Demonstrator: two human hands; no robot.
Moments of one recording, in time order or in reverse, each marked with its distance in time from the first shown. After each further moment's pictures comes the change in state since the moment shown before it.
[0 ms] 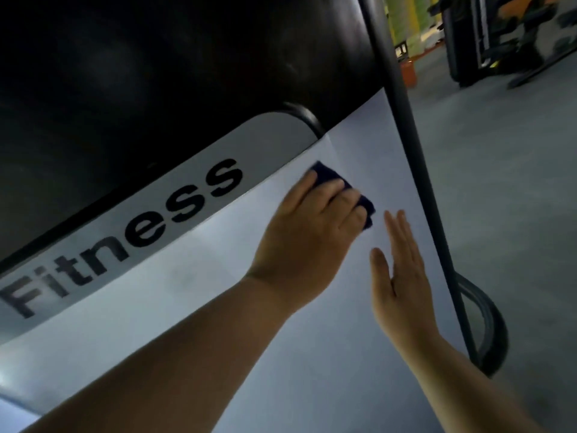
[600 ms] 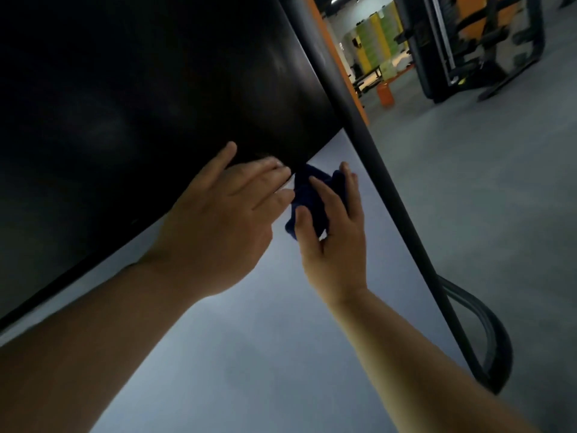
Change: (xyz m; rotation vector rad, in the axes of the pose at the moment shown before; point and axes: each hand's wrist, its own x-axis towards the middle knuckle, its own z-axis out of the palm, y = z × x) left_hand 0.017 -0.073 -0.059 0.207 -0.015 0.176; right_hand 0.072 -0.085 0.017 0.284 0.306 -0.095
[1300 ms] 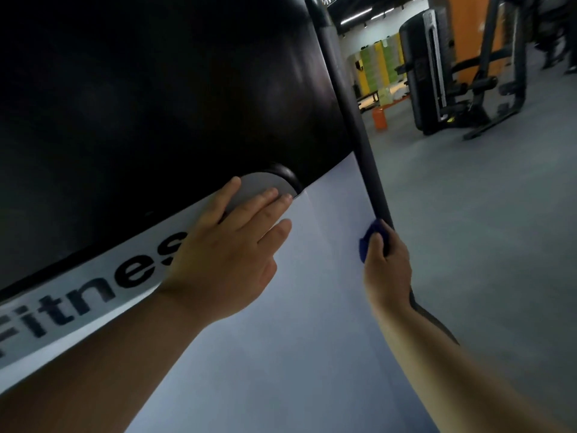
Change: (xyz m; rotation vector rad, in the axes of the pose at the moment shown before) left_hand -0.024 0.022 0.018 -0.081 0.026 -0.158; right_hand 0.020 0.068 -0.050 -0.073 -0.073 0.495
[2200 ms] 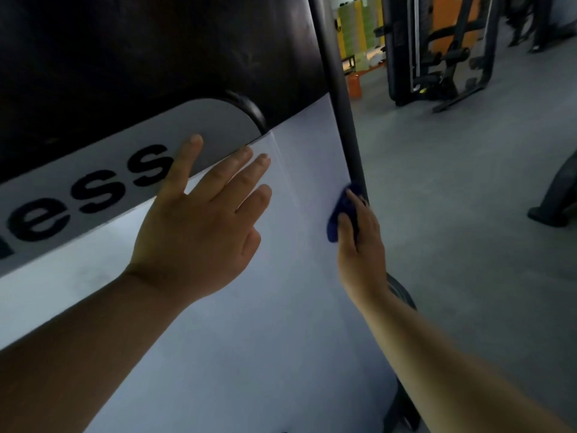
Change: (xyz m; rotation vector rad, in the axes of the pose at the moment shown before) left_hand -0.006 0.031 0.022 -0.022 0.128 -0.062; right_hand -0.028 0.022 -0.023 -0.205 -0.048 -0.149
